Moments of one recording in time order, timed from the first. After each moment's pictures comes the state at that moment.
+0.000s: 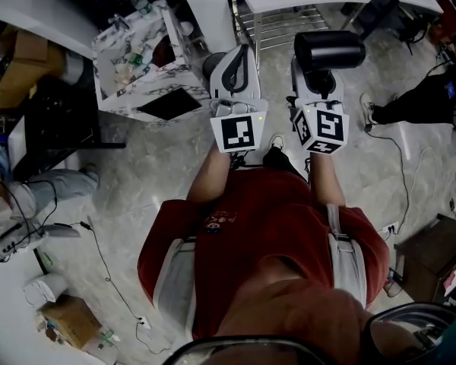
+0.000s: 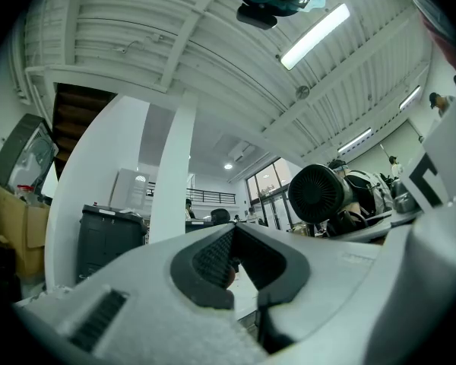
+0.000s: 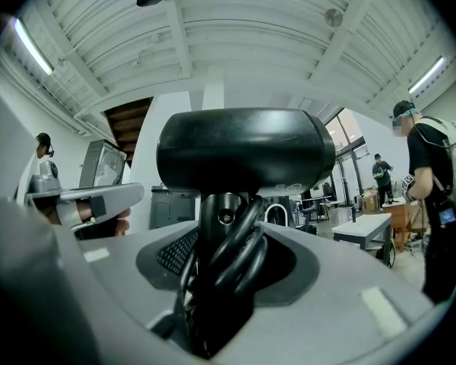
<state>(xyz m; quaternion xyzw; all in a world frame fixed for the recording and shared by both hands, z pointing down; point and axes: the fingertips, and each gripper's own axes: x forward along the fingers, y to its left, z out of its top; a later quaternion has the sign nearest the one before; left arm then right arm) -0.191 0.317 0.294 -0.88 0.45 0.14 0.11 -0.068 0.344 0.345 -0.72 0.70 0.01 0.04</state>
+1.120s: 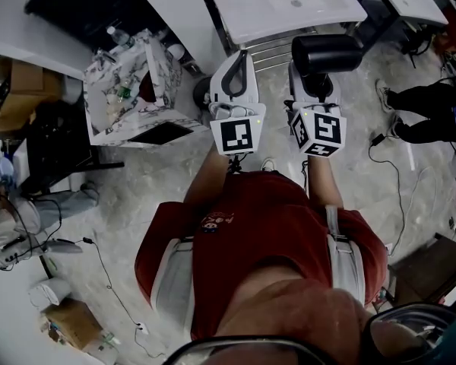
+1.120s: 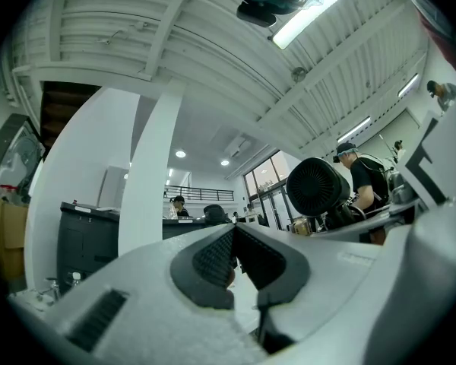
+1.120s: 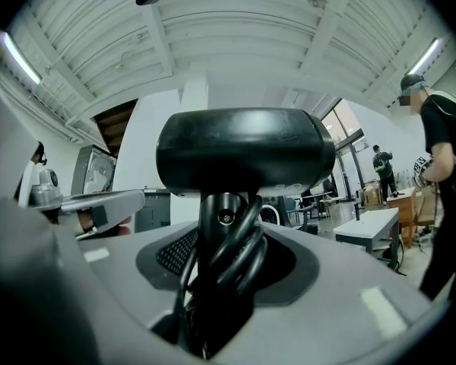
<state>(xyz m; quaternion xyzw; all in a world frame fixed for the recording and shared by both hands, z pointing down) -0.035 0.199 0.295 -0.88 0.45 0.11 0.12 0.084 0.226 0.342 -0.71 0.70 0.00 0.06</state>
